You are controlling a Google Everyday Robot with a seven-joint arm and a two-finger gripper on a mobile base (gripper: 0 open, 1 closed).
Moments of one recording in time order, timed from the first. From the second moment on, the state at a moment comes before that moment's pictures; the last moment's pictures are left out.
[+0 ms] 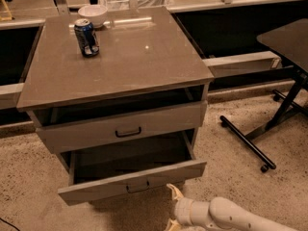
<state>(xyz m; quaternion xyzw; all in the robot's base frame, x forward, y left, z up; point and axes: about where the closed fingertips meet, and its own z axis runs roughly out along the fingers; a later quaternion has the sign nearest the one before) 0.426 -0.034 0.349 -0.56 0.66 0.24 0.43</state>
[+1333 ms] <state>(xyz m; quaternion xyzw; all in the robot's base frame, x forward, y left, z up) 0.472 -0.003 0.335 -0.61 0.63 0.27 0.40</state>
